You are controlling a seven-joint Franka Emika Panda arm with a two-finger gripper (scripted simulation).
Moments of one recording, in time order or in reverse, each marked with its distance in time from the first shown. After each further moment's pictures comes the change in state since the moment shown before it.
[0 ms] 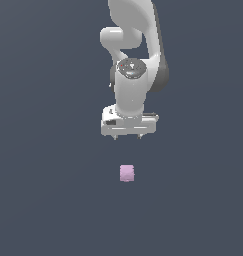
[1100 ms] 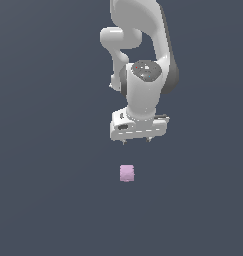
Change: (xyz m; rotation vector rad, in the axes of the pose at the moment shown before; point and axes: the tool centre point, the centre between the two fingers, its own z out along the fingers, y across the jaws) arm 0.020 -0.033 0.000 0.003 0.022 -0.067
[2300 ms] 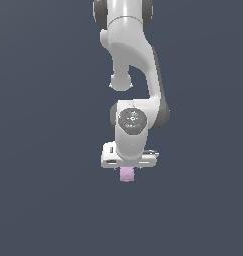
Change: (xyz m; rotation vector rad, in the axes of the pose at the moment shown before) arm 0.070 0.044 0.079 -0.008 -0.030 0.100
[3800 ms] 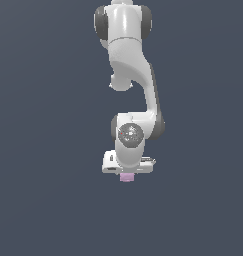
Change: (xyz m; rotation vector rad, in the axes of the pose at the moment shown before) arm 0.003 0.001 0.054 -0.001 -0.001 0.003
